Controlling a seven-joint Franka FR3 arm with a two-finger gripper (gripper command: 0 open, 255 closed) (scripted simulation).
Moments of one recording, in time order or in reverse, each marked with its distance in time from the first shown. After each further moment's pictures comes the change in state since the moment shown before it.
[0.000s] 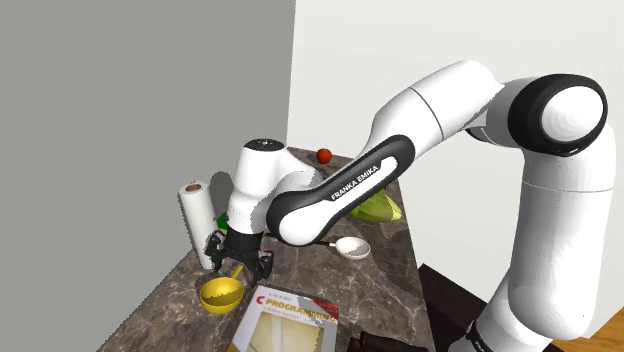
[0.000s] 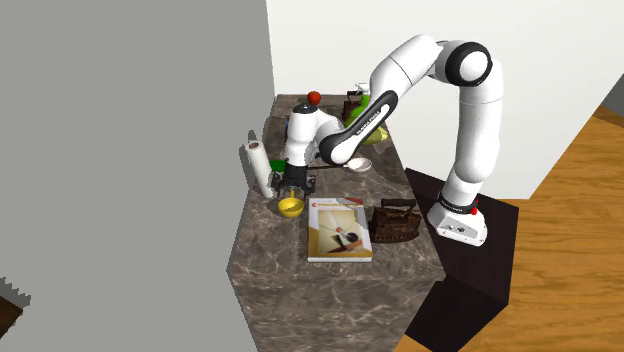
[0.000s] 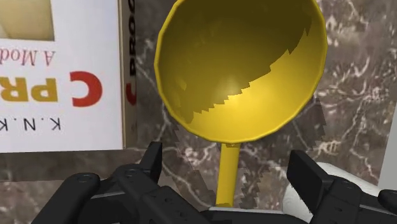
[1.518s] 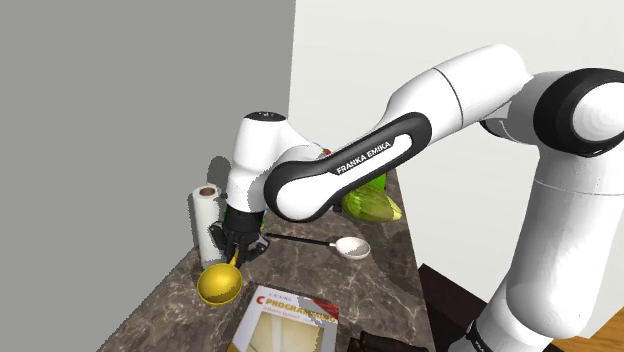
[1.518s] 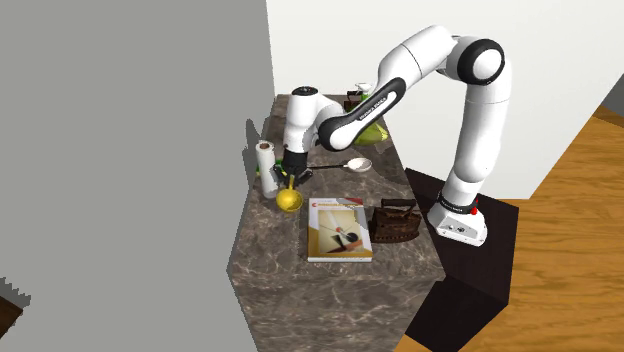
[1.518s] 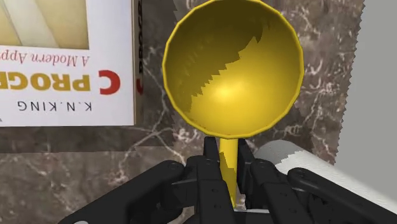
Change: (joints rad) arm -0.036 -0.084 0.041 0.043 0.082 -0.109 -0.050
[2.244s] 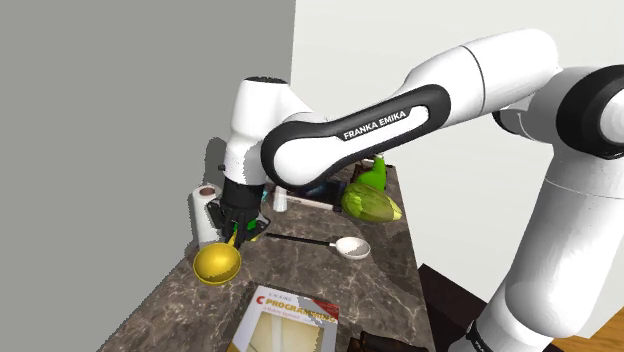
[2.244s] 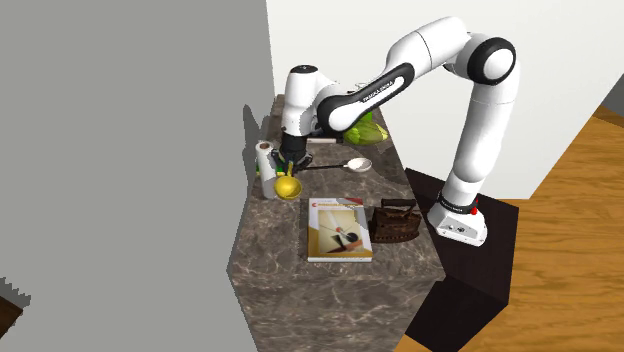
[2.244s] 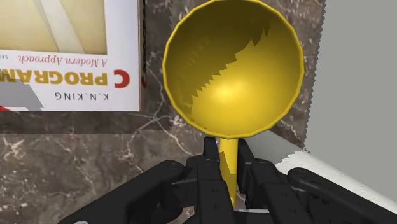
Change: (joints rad) arm -0.022 -0.071 0.022 0.081 0.067 -0.134 -0.039
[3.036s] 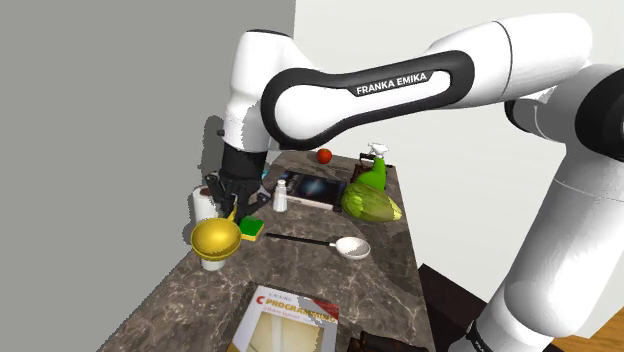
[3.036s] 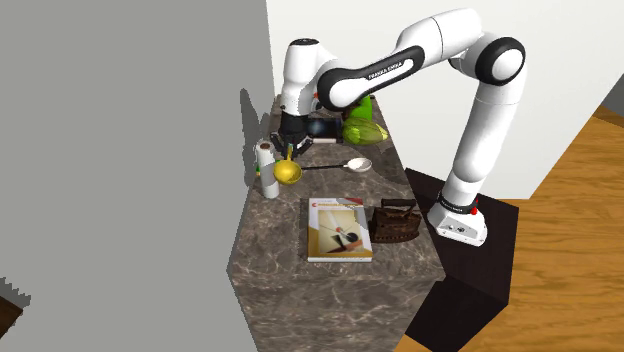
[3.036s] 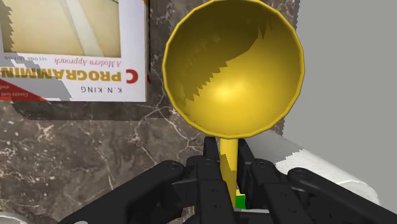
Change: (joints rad) arm -0.015 -0.058 0.009 0.109 0.050 -0.152 -0.027
